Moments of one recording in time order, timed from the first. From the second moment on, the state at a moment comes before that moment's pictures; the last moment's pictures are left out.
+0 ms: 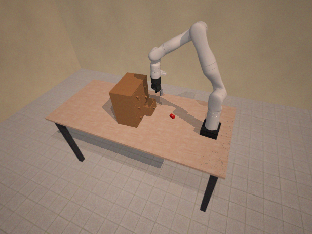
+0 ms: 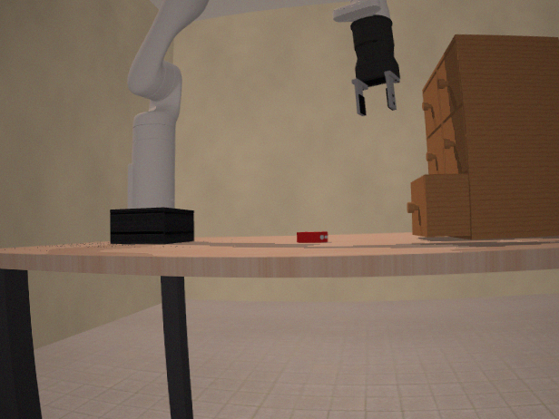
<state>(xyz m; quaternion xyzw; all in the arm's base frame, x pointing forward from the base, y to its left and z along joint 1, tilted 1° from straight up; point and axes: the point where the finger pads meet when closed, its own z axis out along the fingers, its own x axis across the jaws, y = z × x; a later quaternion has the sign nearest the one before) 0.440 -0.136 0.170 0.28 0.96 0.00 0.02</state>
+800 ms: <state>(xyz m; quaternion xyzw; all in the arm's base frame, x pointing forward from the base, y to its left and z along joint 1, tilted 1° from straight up) 0.454 -0.137 0.155 0.07 1.00 0.00 0.02</state>
